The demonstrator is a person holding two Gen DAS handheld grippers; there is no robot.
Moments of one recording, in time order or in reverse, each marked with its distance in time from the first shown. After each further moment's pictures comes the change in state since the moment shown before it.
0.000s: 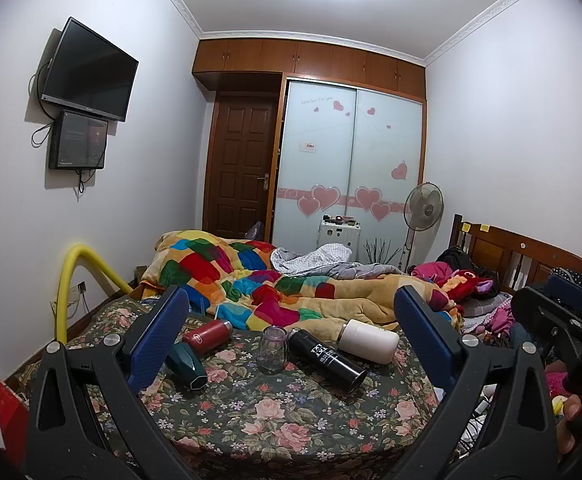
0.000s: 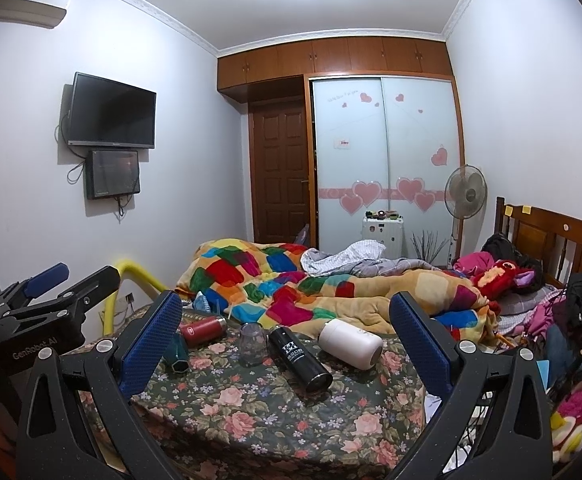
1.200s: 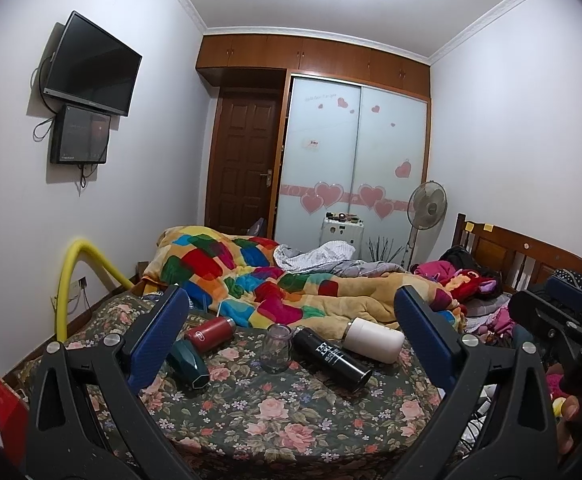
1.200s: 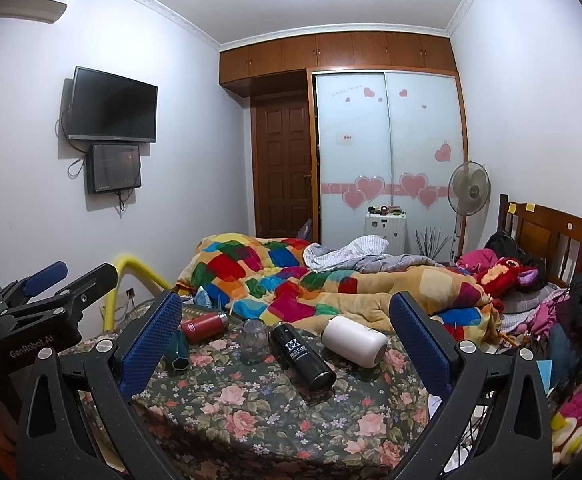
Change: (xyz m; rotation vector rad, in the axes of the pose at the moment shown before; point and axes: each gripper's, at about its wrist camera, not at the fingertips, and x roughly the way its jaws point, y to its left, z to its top) left arm 0.010 0.004 0.001 -0.008 0.016 0.009; right arm 0.014 -0.002 -0.004 0.001 0.025 0.007
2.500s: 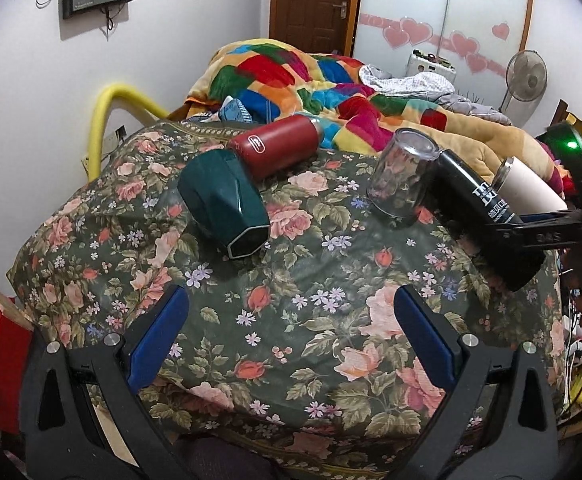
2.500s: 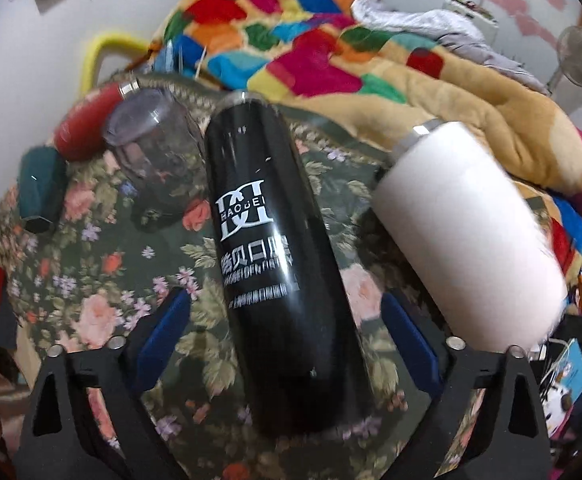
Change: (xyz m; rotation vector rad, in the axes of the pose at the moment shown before) left arm 0.223 0.095 -0.172 -0.072 0.621 0.252; right arm 0.362 -0.049 -0.146 -0.152 0.950 0.166
